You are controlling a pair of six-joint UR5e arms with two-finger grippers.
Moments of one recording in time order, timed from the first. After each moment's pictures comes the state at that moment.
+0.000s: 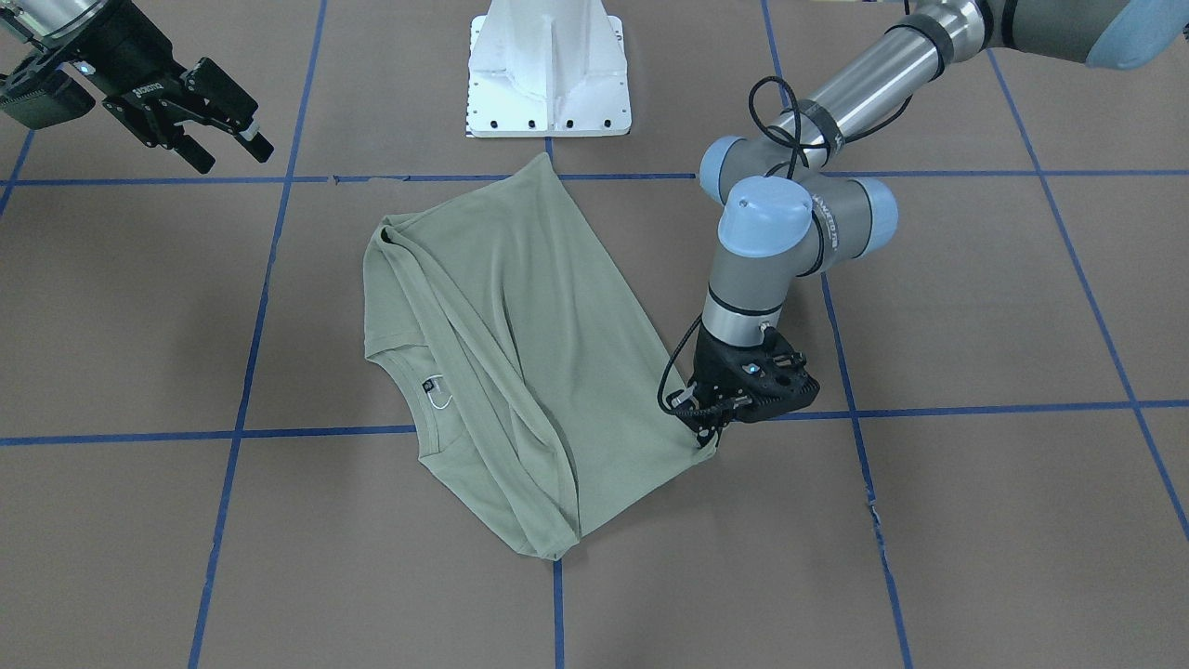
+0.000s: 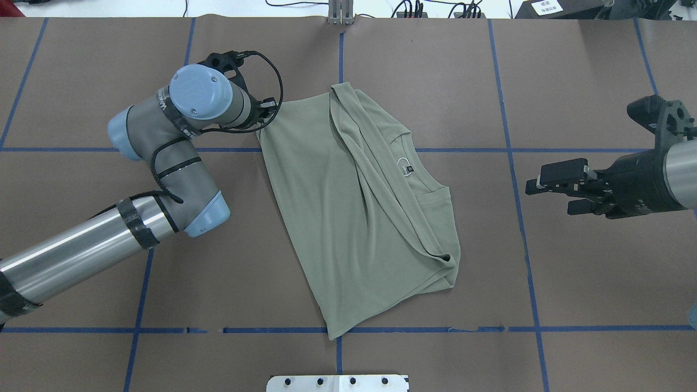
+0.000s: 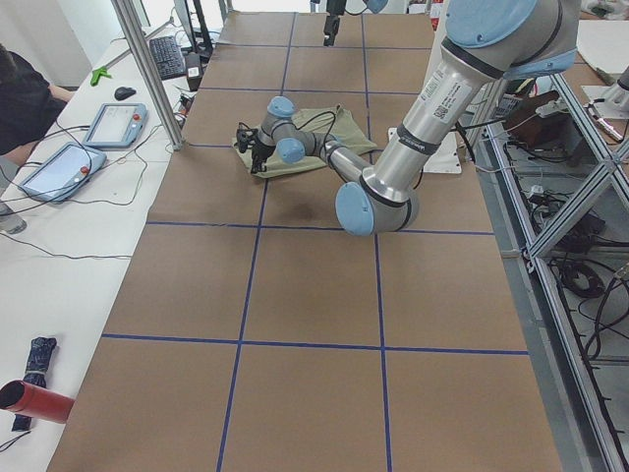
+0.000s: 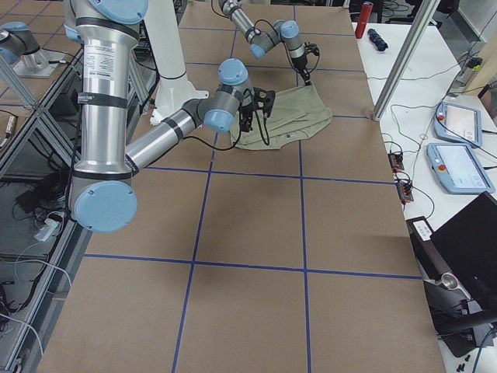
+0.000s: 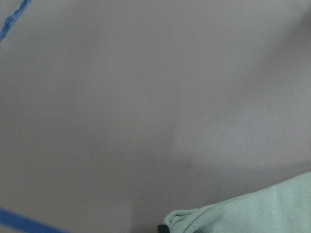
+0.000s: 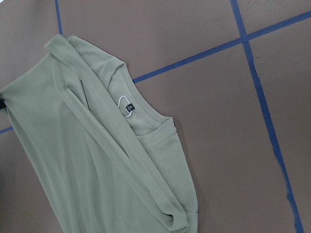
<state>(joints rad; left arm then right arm) -0.72 -2.30 -1.27 -2.08 -1.66 -1.42 0.83 -1.65 2.24 -1.05 2.14 1.45</state>
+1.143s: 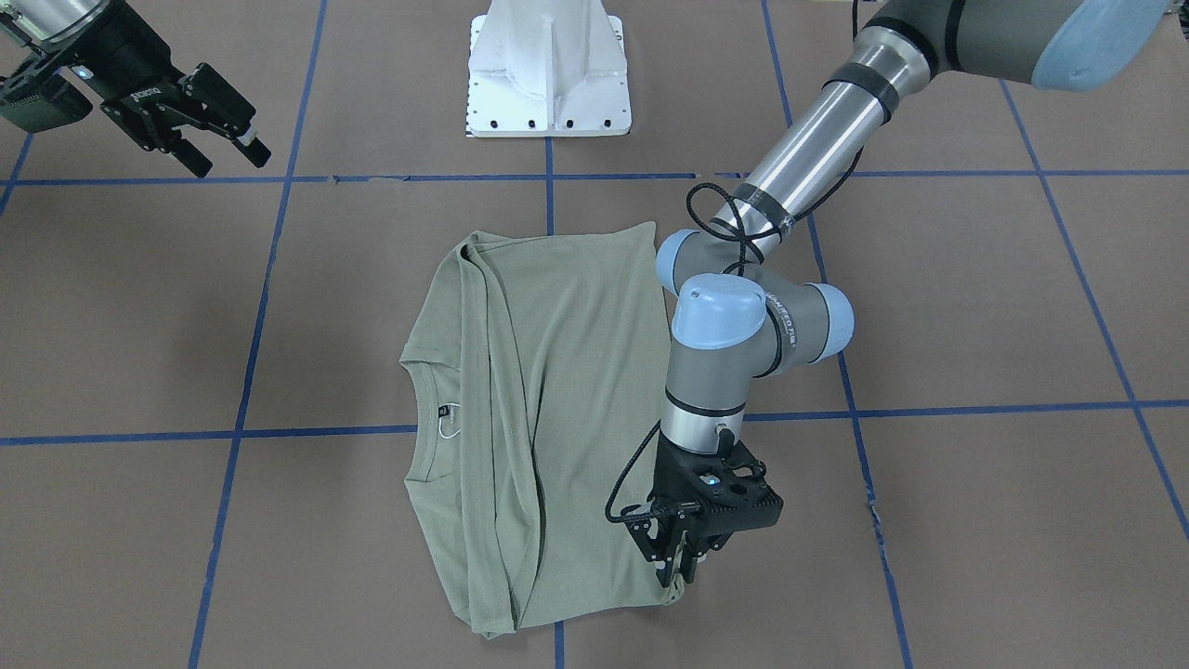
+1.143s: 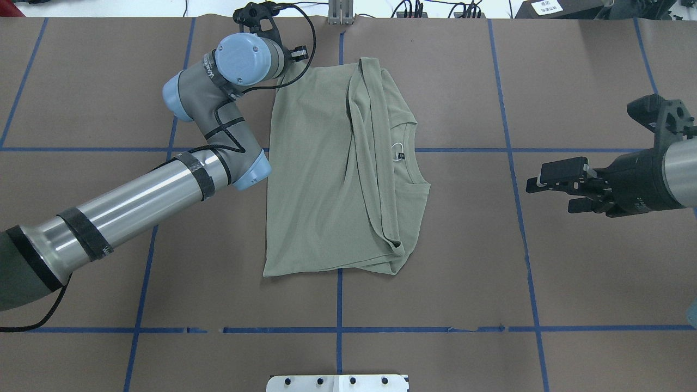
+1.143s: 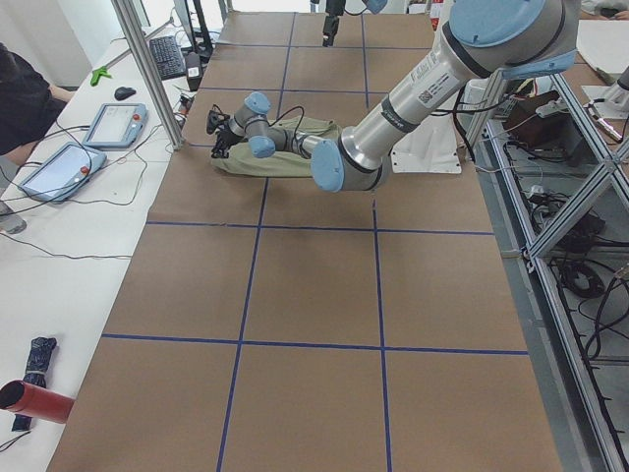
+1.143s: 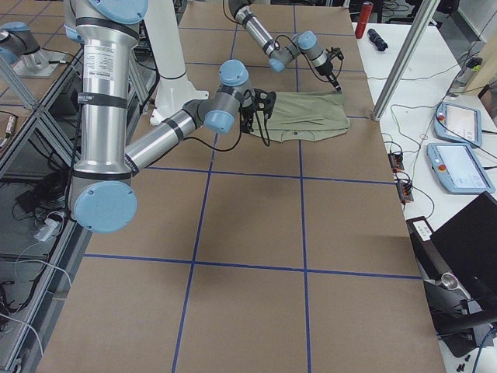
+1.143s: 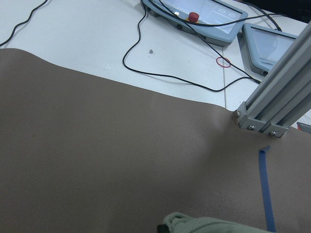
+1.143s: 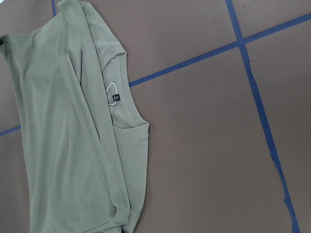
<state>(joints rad) -0.75 -2.56 -0.81 -2.42 -1.49 -1.27 0.83 -1.65 2.24 -1.05 2.13 1.45</state>
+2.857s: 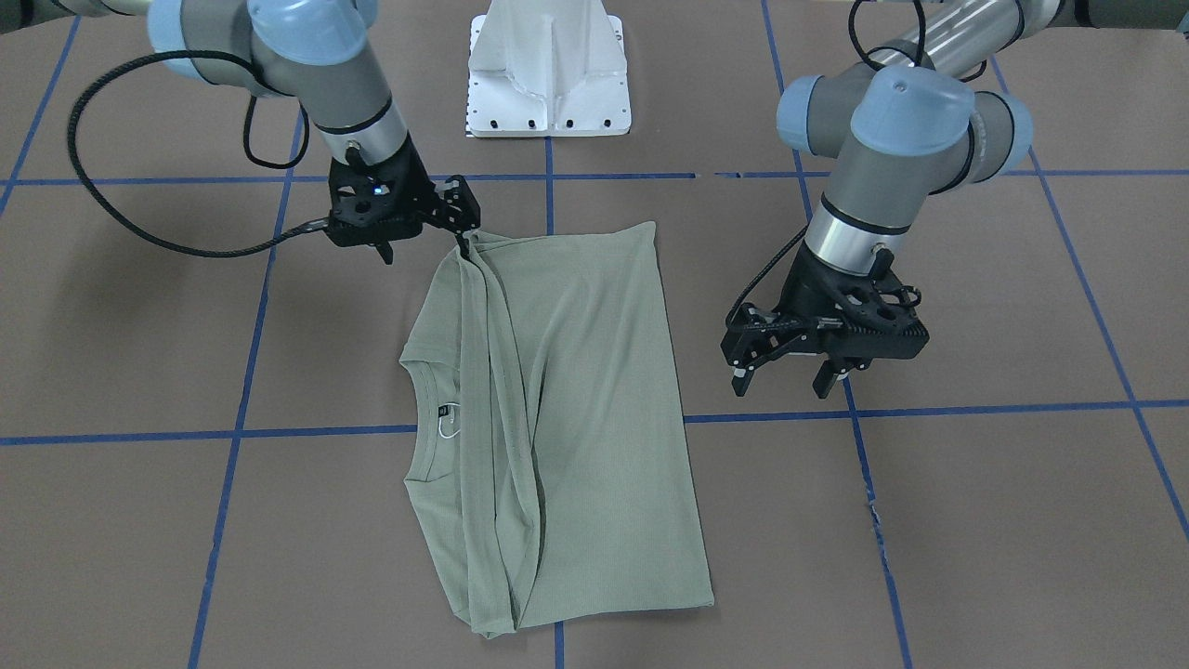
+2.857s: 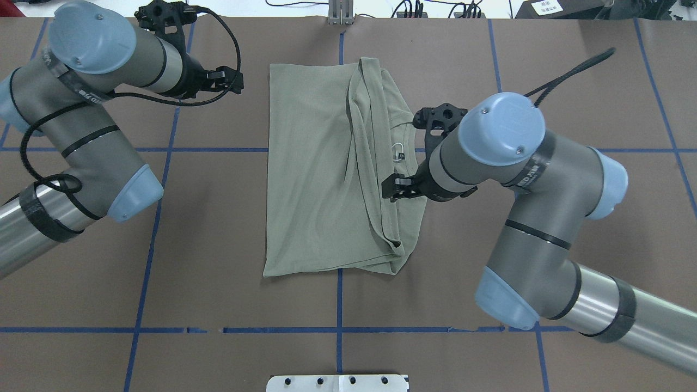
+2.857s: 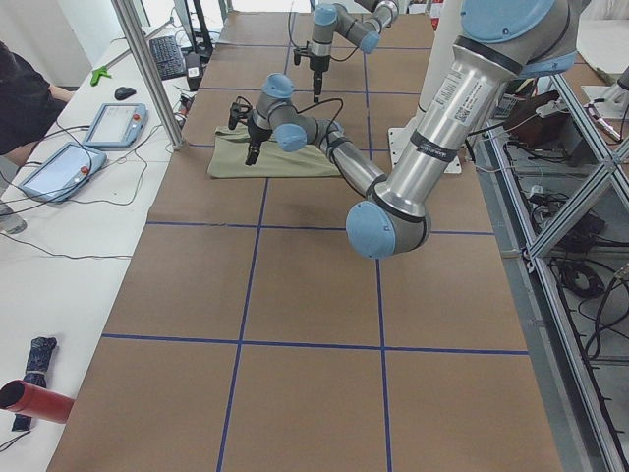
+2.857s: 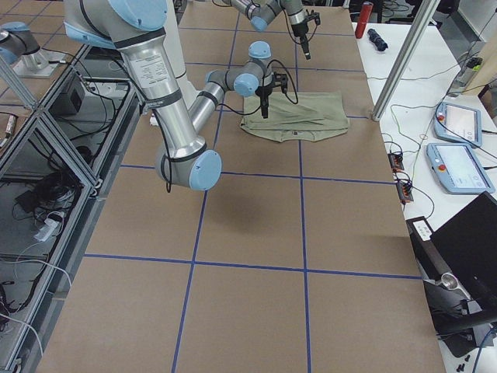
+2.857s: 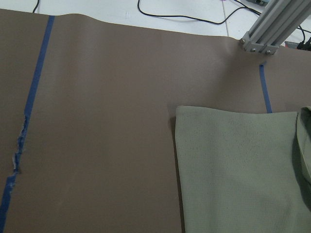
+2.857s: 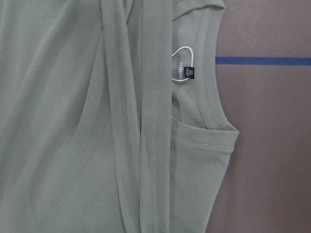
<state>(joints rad) -0.84 -2.09 -1.70 -1.93 -1.84 -1.10 0.55 -1.05 1.87 -1.55 1.88 1.12</state>
